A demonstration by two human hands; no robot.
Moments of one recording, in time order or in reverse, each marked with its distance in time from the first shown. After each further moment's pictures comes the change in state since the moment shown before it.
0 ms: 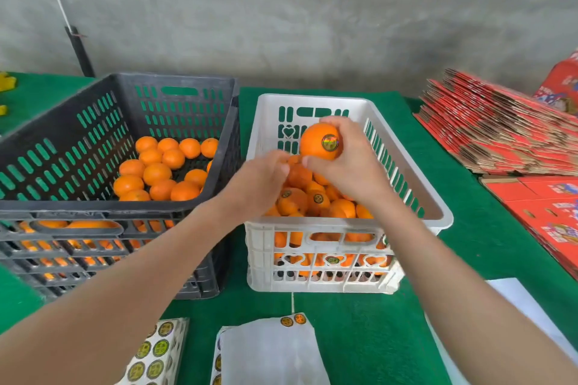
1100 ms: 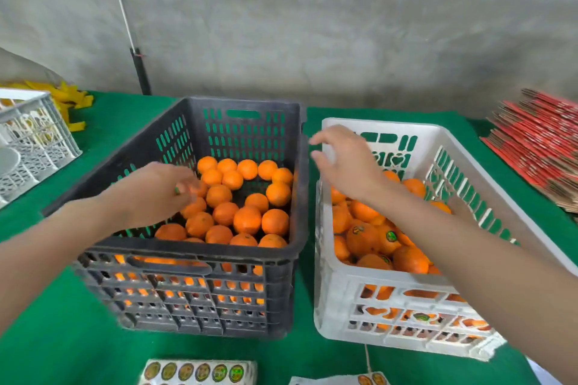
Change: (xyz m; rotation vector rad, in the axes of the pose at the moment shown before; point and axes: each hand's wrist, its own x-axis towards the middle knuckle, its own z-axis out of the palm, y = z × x) left_hand -0.028 -0.137 -0.196 0.642 -0.087 -0.162; right_hand 0.084 -0.045 0.095 -0.260 -0.103 -0.367
